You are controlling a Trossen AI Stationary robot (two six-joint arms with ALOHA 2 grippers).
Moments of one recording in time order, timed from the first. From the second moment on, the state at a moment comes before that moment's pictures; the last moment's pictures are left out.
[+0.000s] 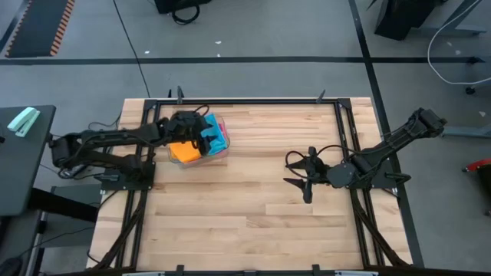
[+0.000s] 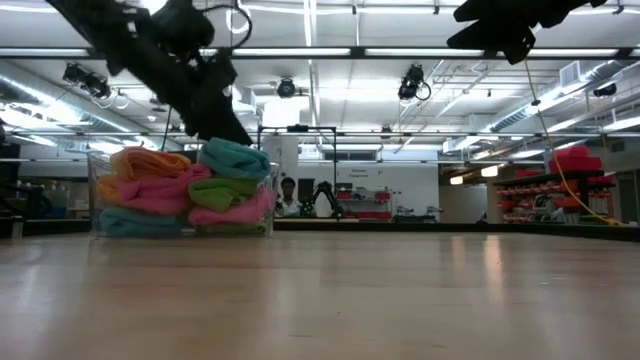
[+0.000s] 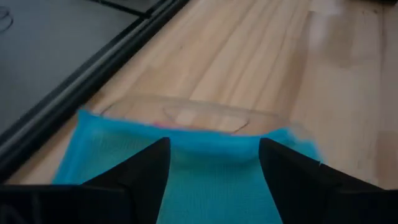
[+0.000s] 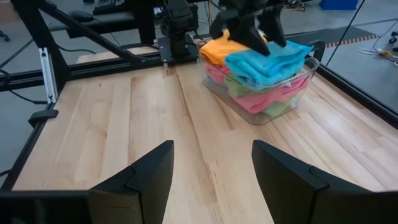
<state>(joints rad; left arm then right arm) 0.40 1.15 0.61 -0.04 -0.09 -0.03 0.50 1.01 0.63 -0.05 0.66 0.34</state>
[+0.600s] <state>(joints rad) 0.43 1.17 0.61 -0.02 -0.07 0.03 0.50 1.01 0.63 -0.05 0.66 0.33</state>
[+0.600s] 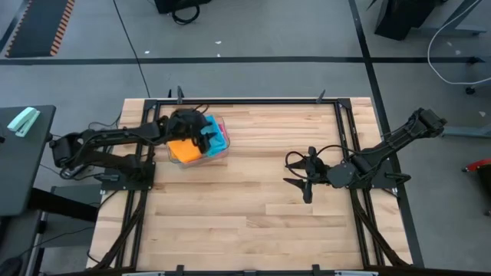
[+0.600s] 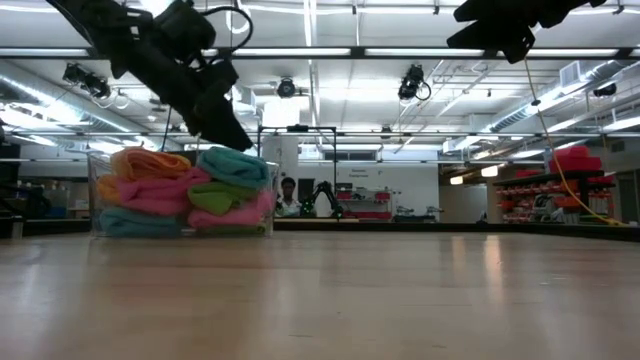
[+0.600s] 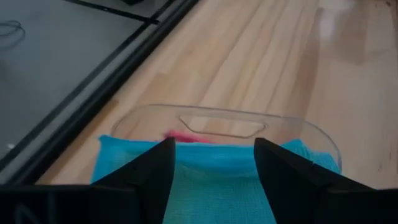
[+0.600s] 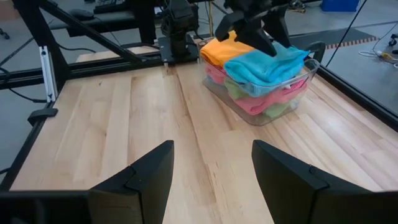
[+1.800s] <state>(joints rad) 0.15 1.07 0.68 -0.10 0.17 -0.07 0.50 1.01 0.63 -0.09 0.68 0.31</state>
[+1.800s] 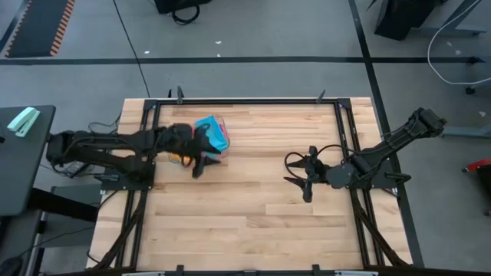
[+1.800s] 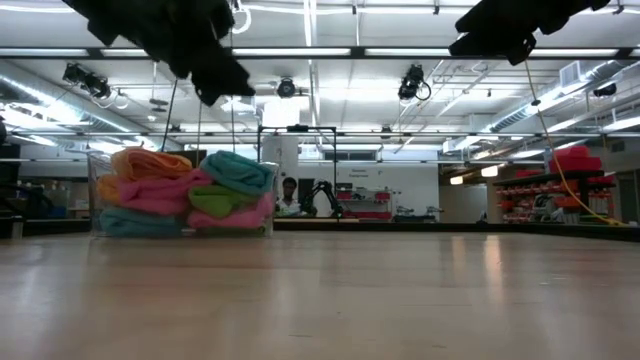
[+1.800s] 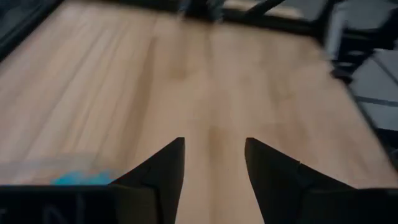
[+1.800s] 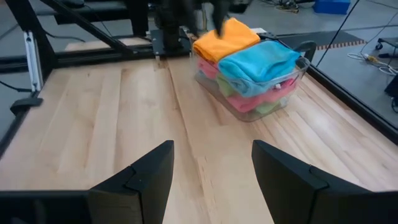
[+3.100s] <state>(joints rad) -0.04 0.45 0.06 0.66 -0.28 -0.15 0.15 0.38 0.18 0.17 0.12 0.06</state>
